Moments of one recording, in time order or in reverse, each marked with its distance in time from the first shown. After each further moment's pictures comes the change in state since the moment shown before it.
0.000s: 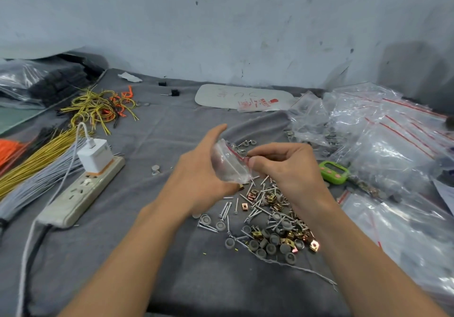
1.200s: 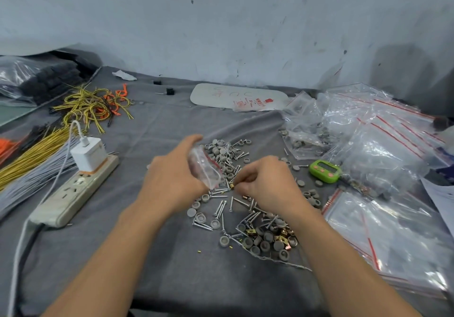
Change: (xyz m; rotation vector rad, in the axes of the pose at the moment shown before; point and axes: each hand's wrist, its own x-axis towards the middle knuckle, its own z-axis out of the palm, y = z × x) left_hand -0.004 -0.021 -0.010 0.182 0.066 -0.104; right_hand 0.004 0.018 0.015 -0.694 -0.194 0.127
